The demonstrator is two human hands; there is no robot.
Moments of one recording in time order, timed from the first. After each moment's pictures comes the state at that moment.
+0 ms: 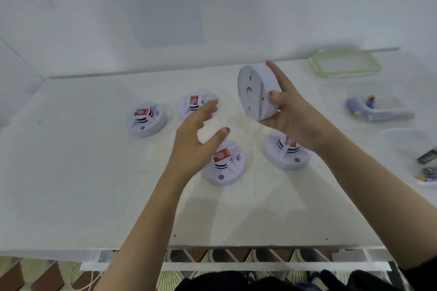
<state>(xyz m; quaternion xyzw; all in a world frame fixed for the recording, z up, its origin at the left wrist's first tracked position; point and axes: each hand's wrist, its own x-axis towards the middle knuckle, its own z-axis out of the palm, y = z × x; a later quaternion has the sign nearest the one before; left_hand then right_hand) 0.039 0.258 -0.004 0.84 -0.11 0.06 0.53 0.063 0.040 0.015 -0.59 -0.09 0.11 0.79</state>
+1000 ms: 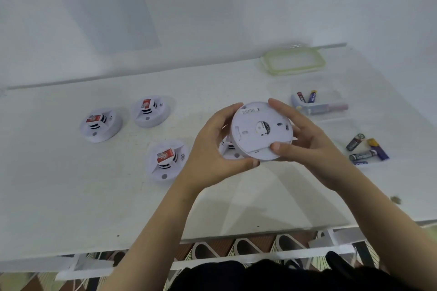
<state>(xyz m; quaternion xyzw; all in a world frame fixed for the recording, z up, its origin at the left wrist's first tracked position) 0.001 0.133 -0.001 0.77 -0.24 -0.04 0.60 -0.042 -0.070 0.005 -0.66 -0.07 0.03 0.75</state>
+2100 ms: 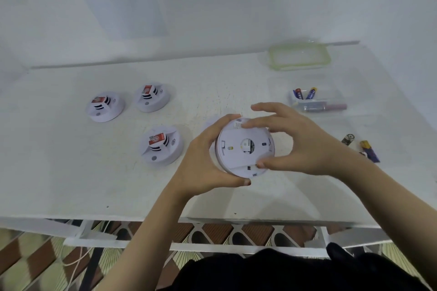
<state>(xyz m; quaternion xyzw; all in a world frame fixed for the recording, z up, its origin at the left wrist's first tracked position) -0.035 0.118 -0.010 0.81 -0.21 -0.05 0.54 -0.032 -0.104 0.020 -0.88 -0.27 0.02 0.40</state>
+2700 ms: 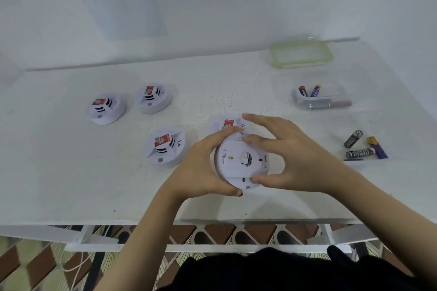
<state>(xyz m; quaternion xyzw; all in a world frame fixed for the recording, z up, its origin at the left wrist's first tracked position) -0.031 0.144 -0.016 0.84 -0.22 -0.13 0.48 -0.042 -0.079 -0.005 -0.92 -0.33 -0.08 0.20</state>
